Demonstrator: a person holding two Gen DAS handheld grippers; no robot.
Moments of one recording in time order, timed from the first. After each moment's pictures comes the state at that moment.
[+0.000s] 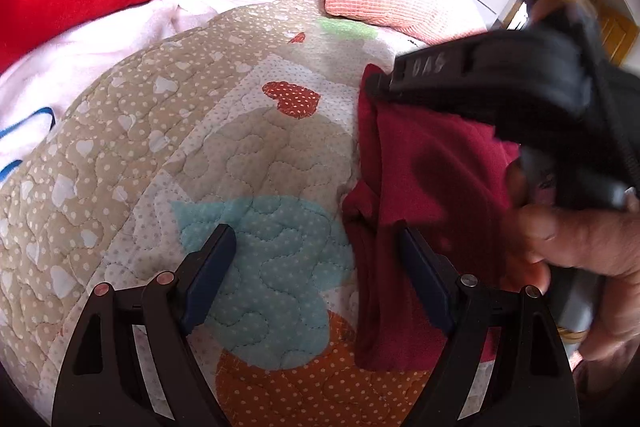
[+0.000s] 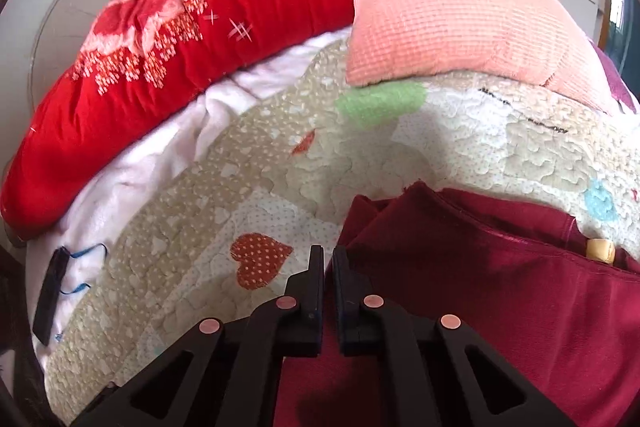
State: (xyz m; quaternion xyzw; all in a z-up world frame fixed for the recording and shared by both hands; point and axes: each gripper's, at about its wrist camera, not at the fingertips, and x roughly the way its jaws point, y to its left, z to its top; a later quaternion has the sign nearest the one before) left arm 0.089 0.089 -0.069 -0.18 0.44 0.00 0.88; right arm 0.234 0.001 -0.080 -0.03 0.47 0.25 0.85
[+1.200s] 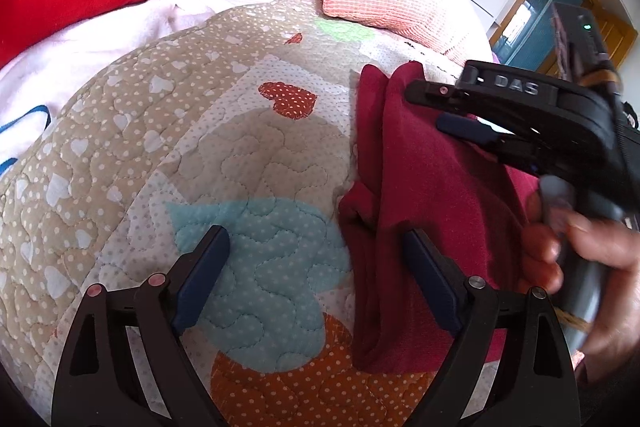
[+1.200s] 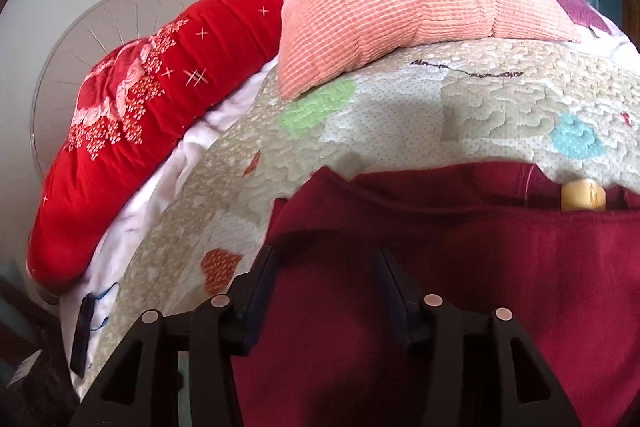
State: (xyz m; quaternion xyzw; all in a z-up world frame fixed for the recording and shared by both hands) left arm 0.088 0.089 -0.070 -0.19 0.43 -0.01 0.88; right arm 0.236 -0.063 -0.075 0.08 0.48 0.24 0.84
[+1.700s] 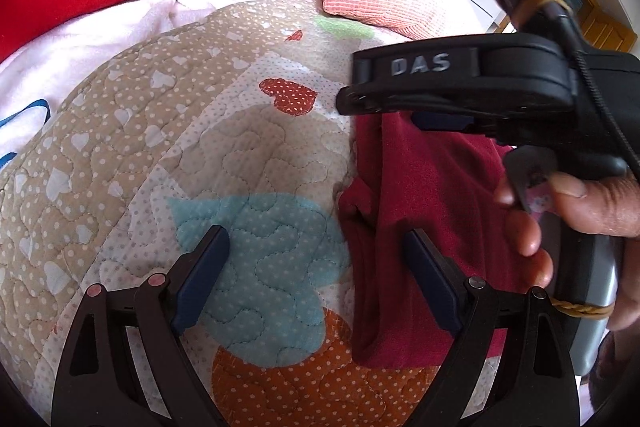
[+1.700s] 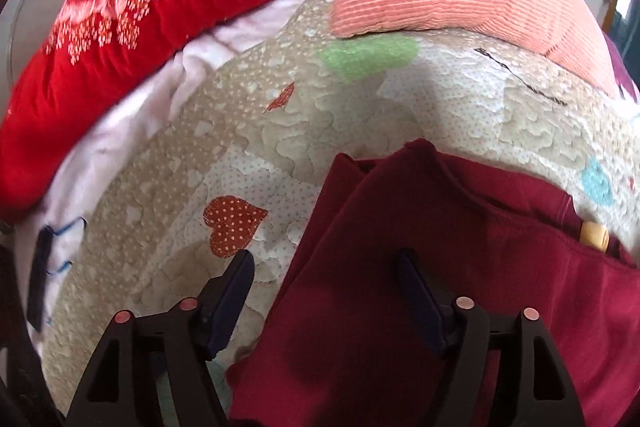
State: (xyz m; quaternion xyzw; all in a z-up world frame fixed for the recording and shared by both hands) left arm 0.085 0.087 -0.069 -0.19 0.44 -0.01 0.88; right arm 0.239 0.009 -0.081 -0.09 0.54 0.23 0.81
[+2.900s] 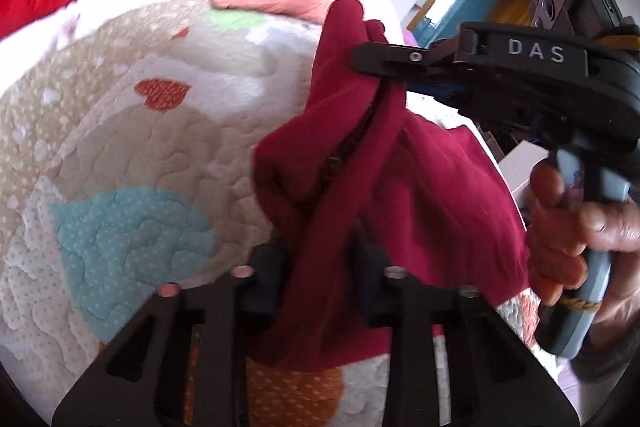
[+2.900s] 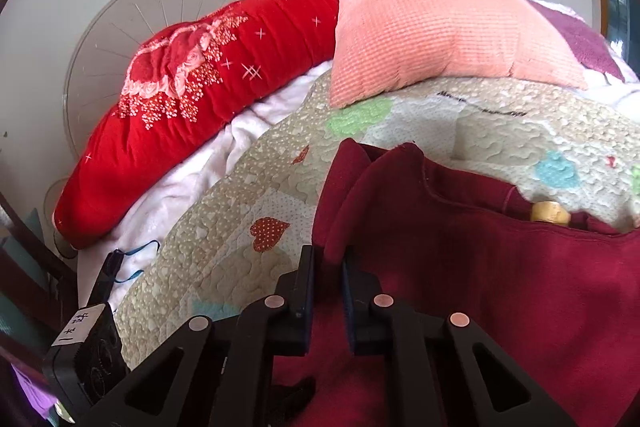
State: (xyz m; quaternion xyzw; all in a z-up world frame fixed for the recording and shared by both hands) left arm 0.086 0.047 -0.061 -0.19 0.41 -0.16 0.88; right arm 0.191 -0.087 -0.018 0.04 0.43 0.30 0.85
